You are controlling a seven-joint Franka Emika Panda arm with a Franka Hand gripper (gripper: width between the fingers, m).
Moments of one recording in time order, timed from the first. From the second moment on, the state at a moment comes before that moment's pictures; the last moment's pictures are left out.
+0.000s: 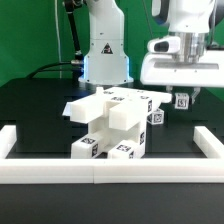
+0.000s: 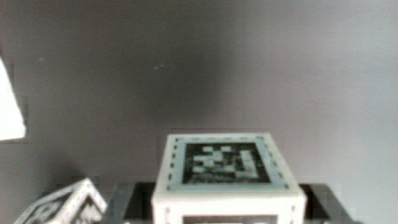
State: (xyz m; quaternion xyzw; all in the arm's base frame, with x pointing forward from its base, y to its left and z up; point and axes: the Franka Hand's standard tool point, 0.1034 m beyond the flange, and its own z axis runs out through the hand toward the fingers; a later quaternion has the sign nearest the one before) arm 0.363 0.162 0.042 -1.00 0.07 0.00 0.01
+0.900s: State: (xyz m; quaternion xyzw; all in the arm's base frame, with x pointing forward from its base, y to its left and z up) arm 0.403 0.136 0.109 -1.00 -0.06 -0.01 0.02
